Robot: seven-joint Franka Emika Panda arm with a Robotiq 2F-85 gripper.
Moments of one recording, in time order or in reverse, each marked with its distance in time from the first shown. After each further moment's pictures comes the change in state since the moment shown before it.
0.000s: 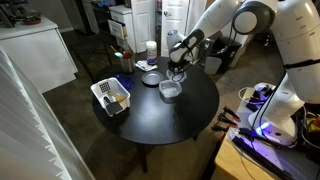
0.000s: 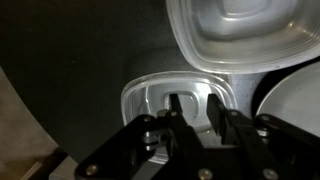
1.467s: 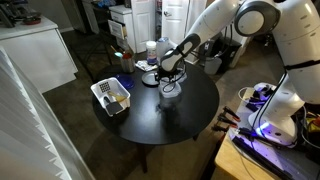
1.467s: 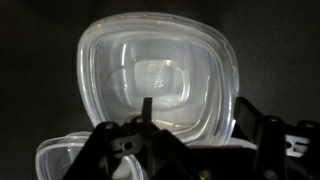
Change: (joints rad) arm 0.050 0.004 0.165 -0.001 0.039 0.040 -0.004
